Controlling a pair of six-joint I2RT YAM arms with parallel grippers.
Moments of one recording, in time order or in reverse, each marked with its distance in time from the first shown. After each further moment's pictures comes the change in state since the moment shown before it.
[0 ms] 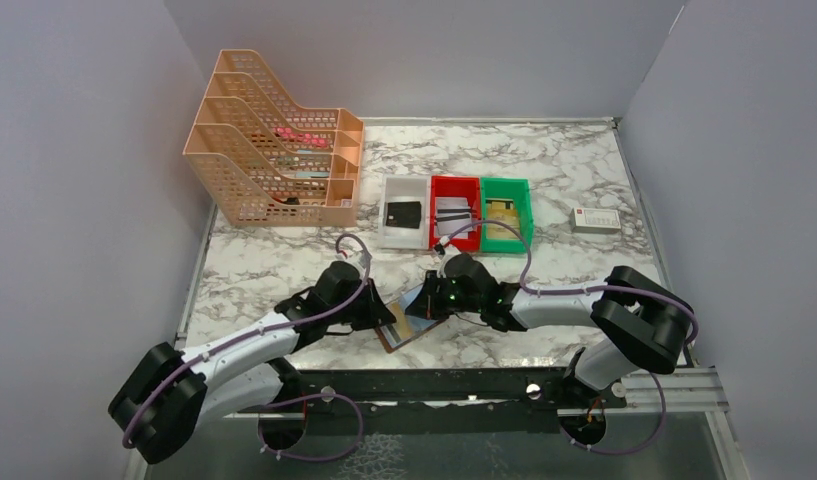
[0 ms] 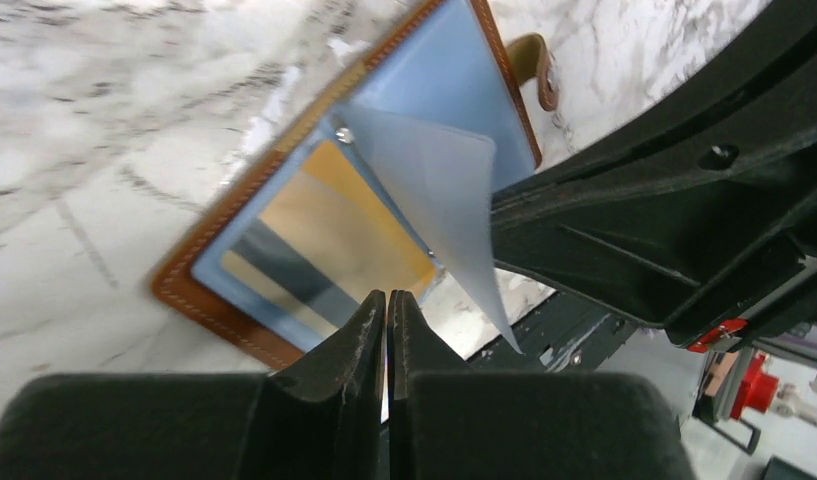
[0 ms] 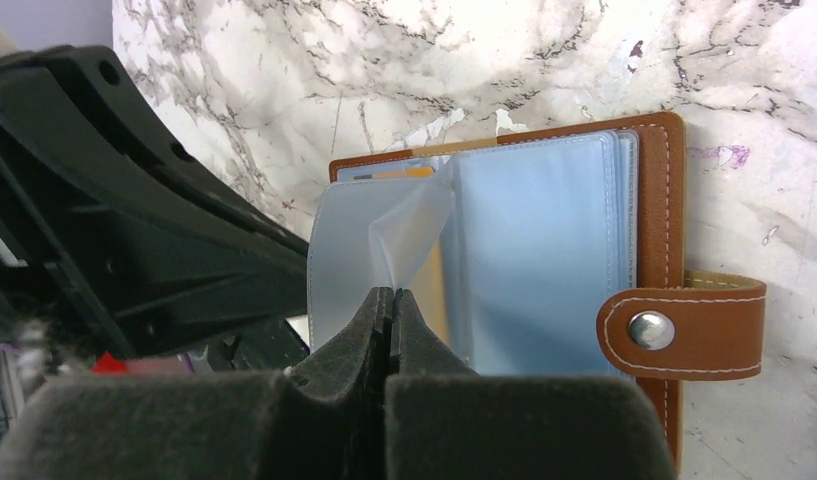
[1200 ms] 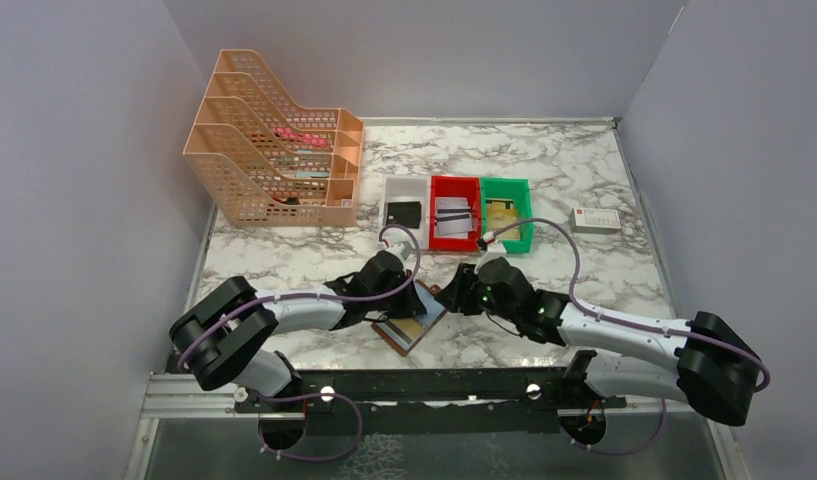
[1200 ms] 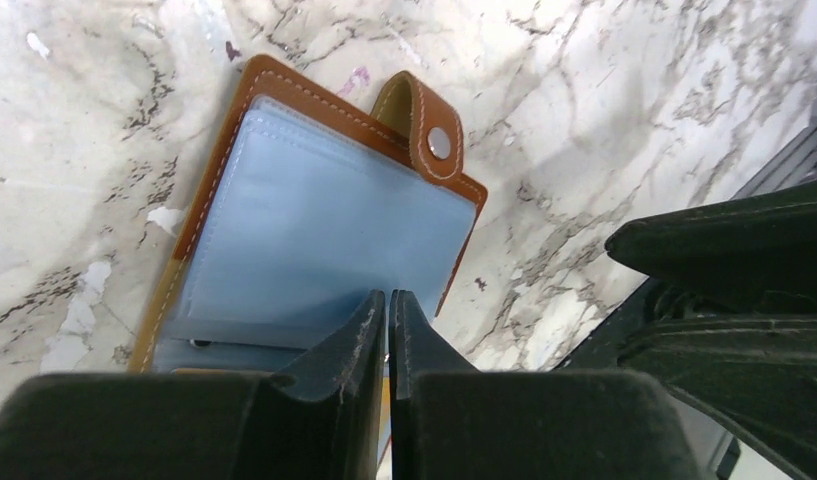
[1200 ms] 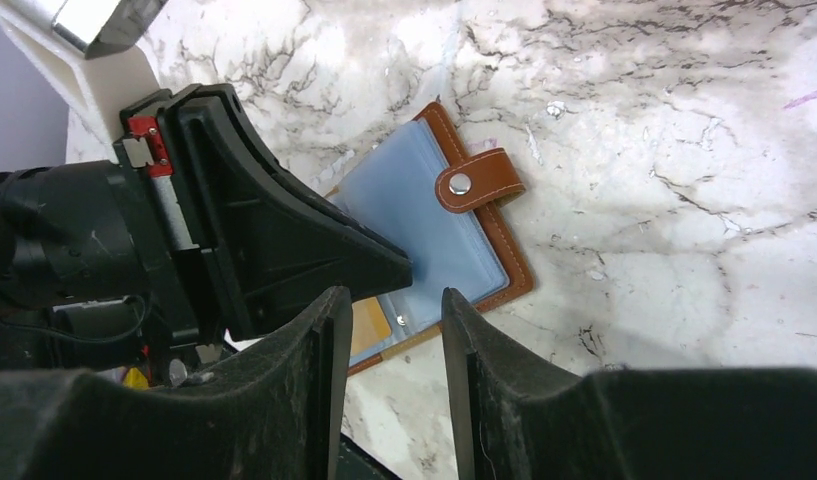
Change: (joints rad) left arm -0.160 0.473 0.195 0.288 -0.071 0.027; right arm -0.015 -0.419 -0.101 -0.294 0.304 -0.030
